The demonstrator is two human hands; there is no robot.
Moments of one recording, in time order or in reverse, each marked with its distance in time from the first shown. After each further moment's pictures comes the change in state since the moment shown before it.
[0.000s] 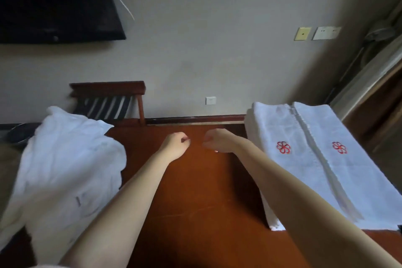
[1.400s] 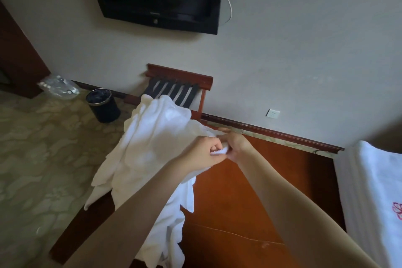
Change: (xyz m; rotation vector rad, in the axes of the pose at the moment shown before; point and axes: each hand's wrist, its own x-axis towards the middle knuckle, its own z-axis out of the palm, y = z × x) left_hand -0.063 -0.148 -0.129 -0.199 0.130 0.155; right_hand 0.115 -0.217 0.098 1.343 -0.127 0.226
